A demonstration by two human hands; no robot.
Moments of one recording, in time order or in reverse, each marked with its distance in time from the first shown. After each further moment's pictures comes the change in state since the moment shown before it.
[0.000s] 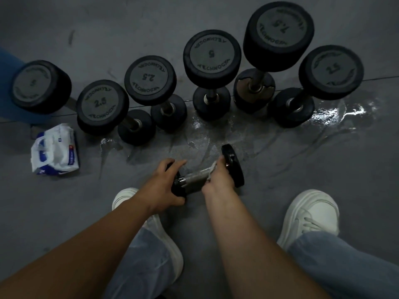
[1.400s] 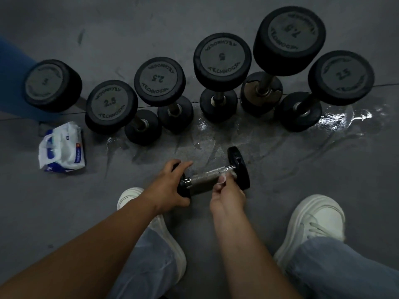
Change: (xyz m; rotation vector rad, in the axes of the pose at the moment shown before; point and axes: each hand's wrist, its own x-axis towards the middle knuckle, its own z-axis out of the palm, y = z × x) left_hand 0.000 0.001 -0.001 0.019 0.018 -0.003; right_hand -0.012 0.007 -0.028 0.225 -0.014 -0.020
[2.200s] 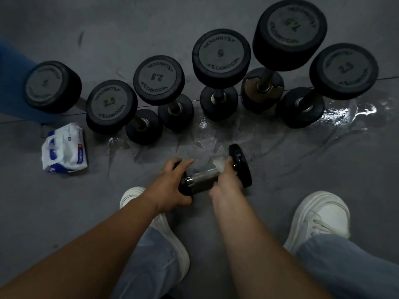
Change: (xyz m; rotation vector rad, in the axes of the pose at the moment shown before) left_hand 0.001 -0.002 0.001 -0.034 -0.015 -0.003; right_hand 0.003 0.003 0.028 -0.220 0.091 0.008
